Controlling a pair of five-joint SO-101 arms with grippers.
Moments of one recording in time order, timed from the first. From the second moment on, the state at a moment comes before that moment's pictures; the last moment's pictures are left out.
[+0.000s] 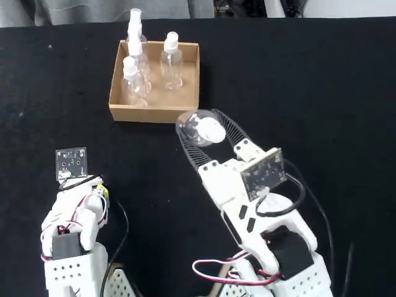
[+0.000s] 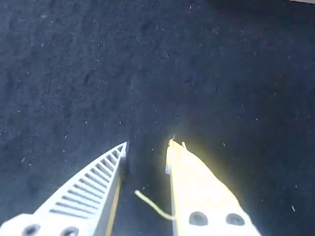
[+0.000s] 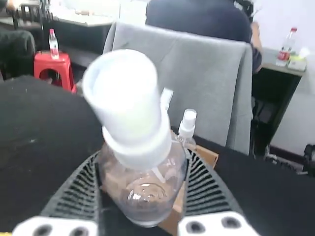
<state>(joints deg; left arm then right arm) -14.6 -103.7 96.1 62.0 -6.0 -27.2 -87.0 63.0 37.6 4.2</state>
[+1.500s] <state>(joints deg) -14.6 -103.7 96.1 62.0 -6.0 -19.3 -17.8 37.8 7.3 4.2</state>
